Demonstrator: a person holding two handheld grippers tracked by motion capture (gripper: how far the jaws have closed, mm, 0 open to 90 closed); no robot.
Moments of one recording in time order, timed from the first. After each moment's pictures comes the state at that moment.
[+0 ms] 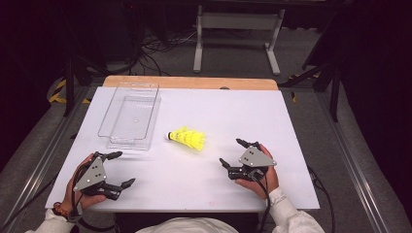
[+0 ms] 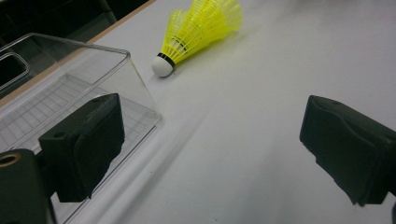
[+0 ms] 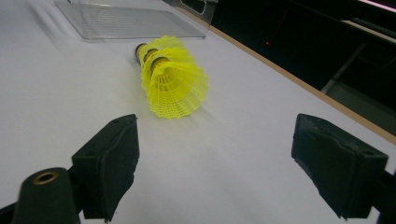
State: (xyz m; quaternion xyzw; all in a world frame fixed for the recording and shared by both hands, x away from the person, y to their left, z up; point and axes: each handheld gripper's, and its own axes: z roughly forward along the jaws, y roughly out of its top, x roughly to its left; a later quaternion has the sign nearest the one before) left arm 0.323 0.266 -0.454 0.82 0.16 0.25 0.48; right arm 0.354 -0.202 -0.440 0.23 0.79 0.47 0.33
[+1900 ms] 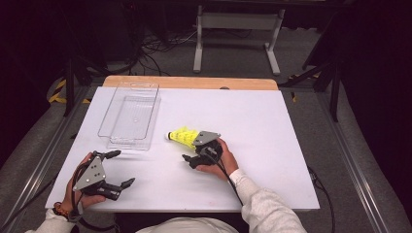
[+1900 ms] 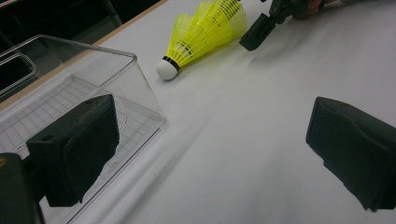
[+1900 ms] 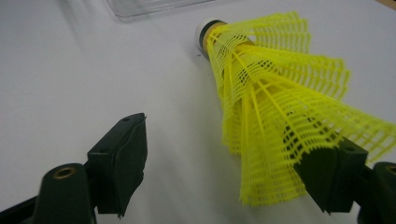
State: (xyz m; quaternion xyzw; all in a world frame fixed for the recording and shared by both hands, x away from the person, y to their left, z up) left arm 0.324 0.268 -0.454 0.82 0.17 0.26 0.49; right arm 0.426 -0.085 -0.465 0.23 0.86 0.41 0.19
